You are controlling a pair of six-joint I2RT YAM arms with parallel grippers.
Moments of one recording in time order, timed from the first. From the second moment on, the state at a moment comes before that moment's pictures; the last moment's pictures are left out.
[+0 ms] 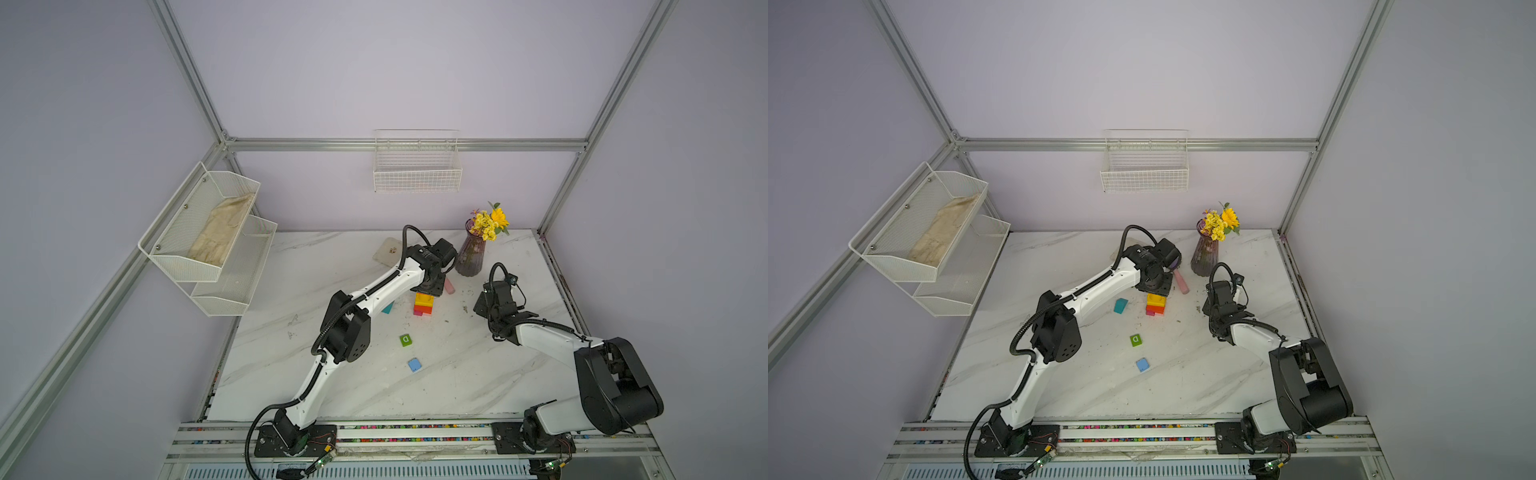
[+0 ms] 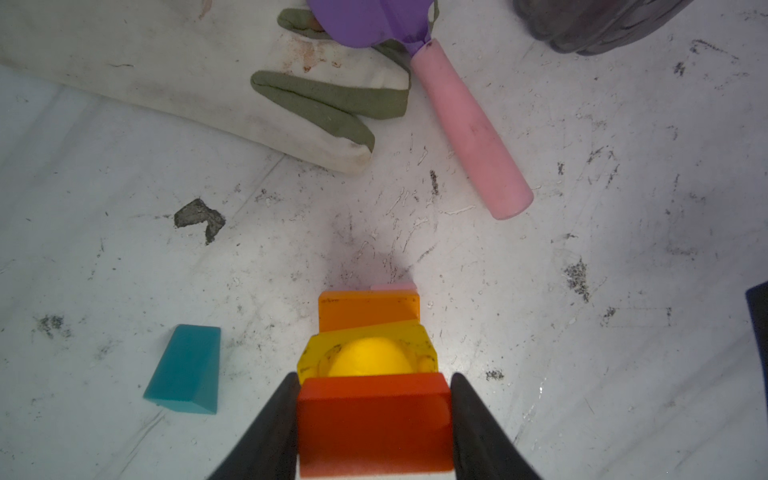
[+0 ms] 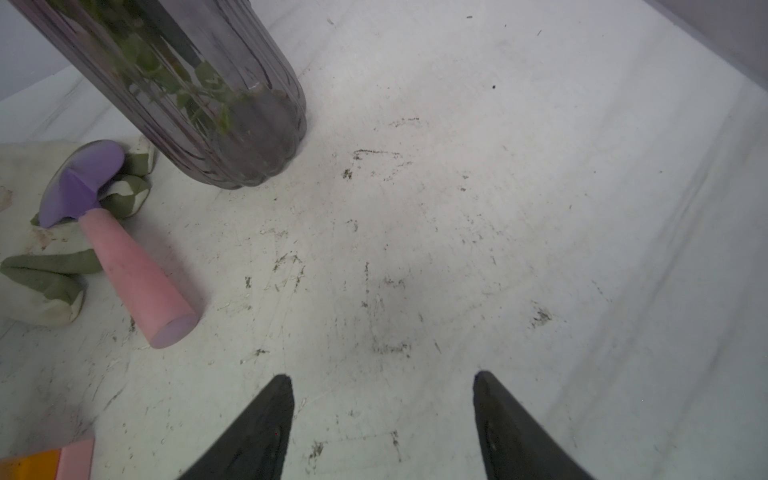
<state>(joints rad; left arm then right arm) -0.77 2.35 2.28 -1.12 -0.18 -0.50 0.32 1.44 0.66 -0.03 0.41 0.63</state>
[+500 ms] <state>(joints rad) -0.77 2.35 2.28 -1.12 -0.18 -0.50 0.33 1.45 0.67 -0.03 0.42 0.63</state>
